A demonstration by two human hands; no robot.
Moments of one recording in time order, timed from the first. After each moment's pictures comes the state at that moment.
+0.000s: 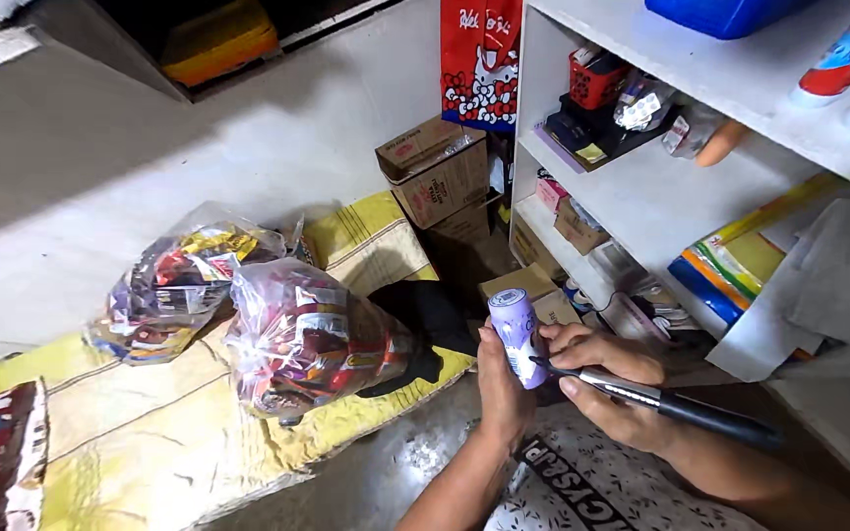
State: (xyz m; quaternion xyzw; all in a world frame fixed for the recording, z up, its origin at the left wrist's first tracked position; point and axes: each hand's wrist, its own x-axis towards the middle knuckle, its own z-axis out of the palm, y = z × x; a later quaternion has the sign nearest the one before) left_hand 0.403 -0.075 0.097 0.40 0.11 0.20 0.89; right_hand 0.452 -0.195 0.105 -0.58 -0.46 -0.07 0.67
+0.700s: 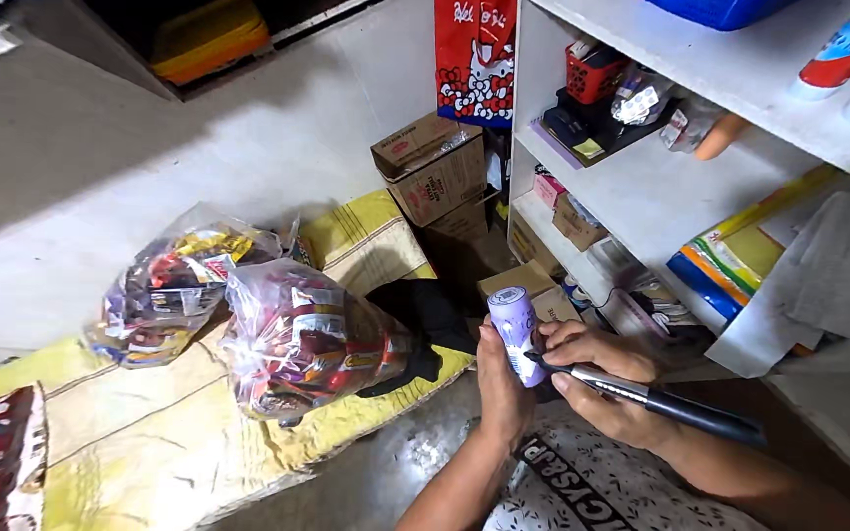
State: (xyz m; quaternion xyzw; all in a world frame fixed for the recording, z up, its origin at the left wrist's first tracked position) left_hand 0.406 -0.077 0.097 0.41 0.12 0.21 0.88; right_hand 0.453 -0.194 0.102 -0.59 -0.45 -0.07 0.66
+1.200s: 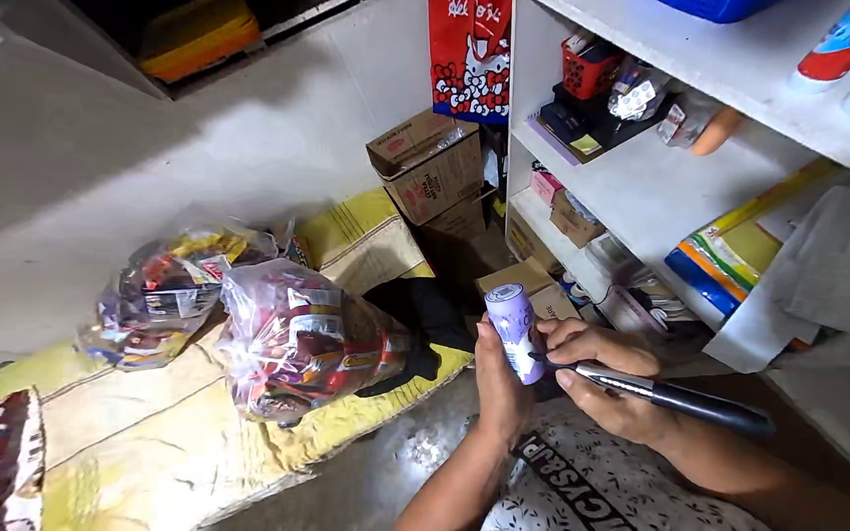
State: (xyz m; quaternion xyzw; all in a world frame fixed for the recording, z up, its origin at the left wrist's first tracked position) left_hand 0.409 -0.075 0.096 0.41 0.10 0.20 0.88; right_hand 0.455 -0.194 0.100 -0.58 -0.45 -0.07 0.67
